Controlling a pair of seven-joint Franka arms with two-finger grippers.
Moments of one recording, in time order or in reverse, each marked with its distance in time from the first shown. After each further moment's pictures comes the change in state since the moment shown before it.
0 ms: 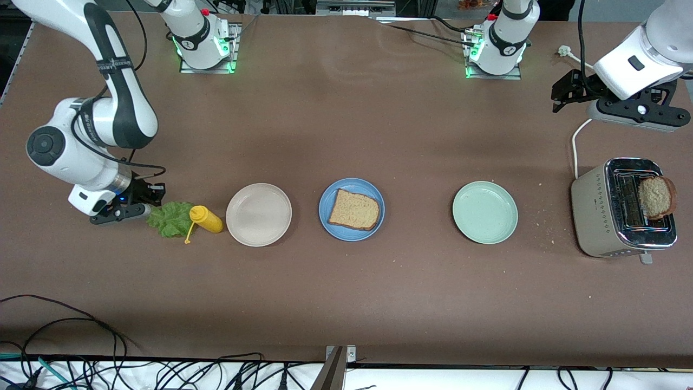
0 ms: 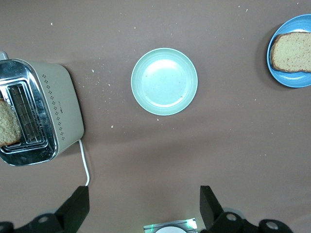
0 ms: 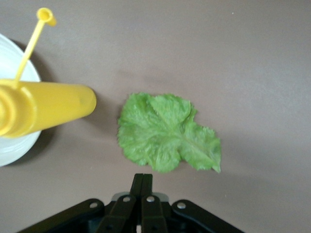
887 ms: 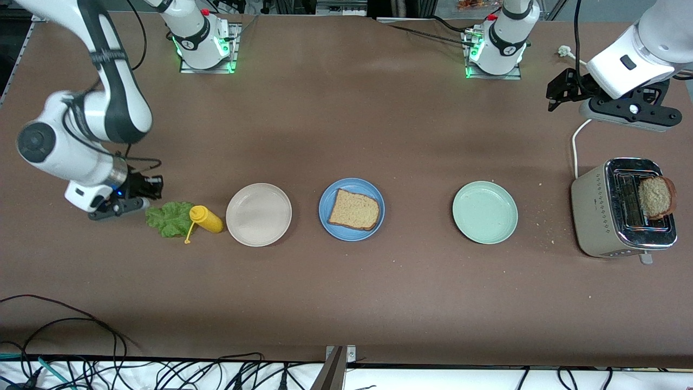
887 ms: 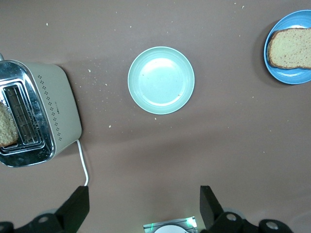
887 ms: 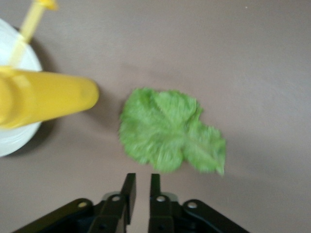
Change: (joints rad) left arm -0.006 0.001 -0.009 -0.001 0.000 -0.005 0.001; right arm -0.010 0.007 0.003 0.003 0.024 -0.021 -0.066
